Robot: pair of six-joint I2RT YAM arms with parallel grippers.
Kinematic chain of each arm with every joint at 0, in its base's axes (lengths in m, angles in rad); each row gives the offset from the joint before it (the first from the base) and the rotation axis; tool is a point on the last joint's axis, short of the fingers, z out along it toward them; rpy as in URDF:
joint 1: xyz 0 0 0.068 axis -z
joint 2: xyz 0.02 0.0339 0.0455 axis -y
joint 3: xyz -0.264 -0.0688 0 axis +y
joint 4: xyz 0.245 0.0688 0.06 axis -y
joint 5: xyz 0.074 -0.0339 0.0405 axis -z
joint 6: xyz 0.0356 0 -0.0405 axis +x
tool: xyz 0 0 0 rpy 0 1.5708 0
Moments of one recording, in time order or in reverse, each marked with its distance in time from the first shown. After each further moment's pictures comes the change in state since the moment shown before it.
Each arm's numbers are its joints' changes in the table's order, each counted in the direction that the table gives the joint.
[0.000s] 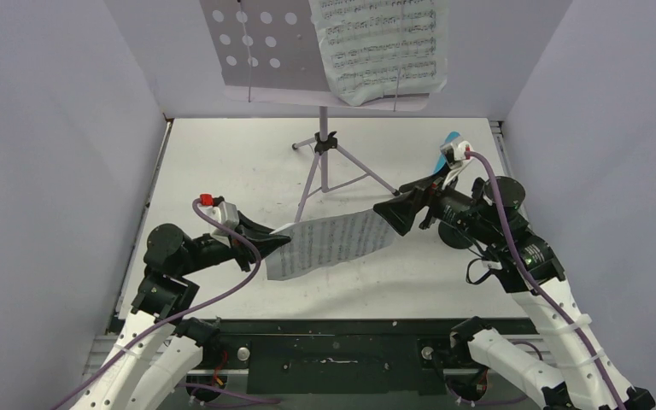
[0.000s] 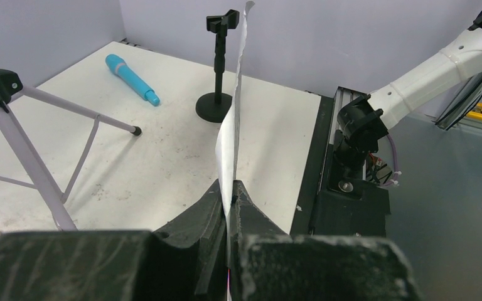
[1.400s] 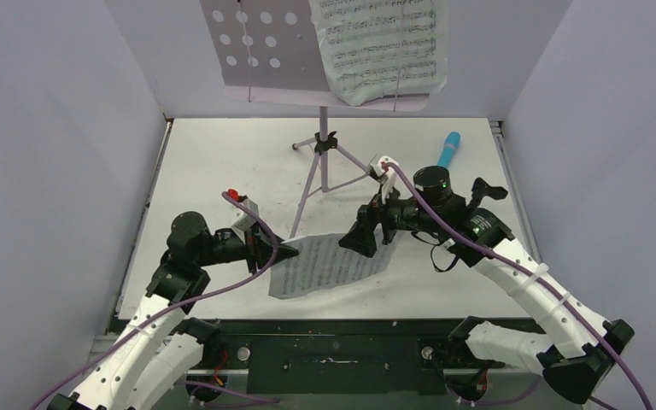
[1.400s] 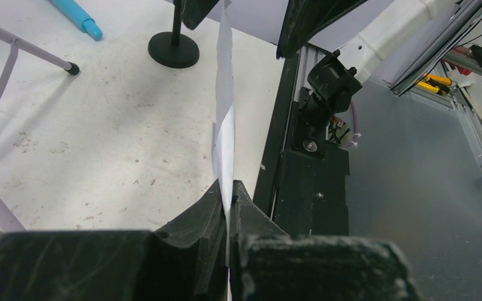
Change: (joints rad) left arm 0.000 -0.111 0.053 -0.046 0.116 -0.004; right arm -0.214 -0.253 -0.039 -0.125 -0.101 -0.185
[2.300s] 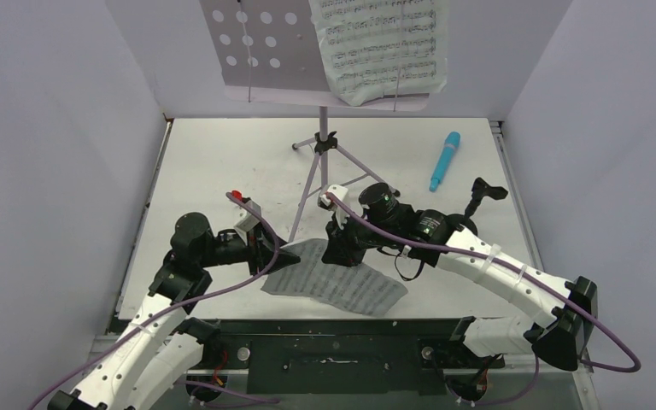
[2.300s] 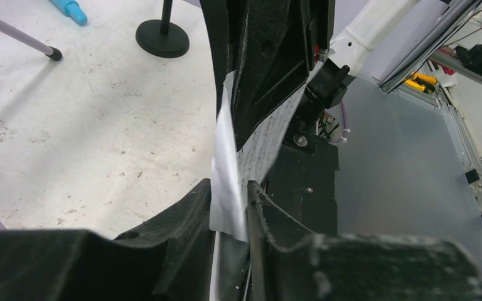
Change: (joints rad) left arm 0.008 -0.010 0.024 0.003 0.024 -0.033; right arm -0.238 -0.191 -0.003 -0.004 0.089 -0.040
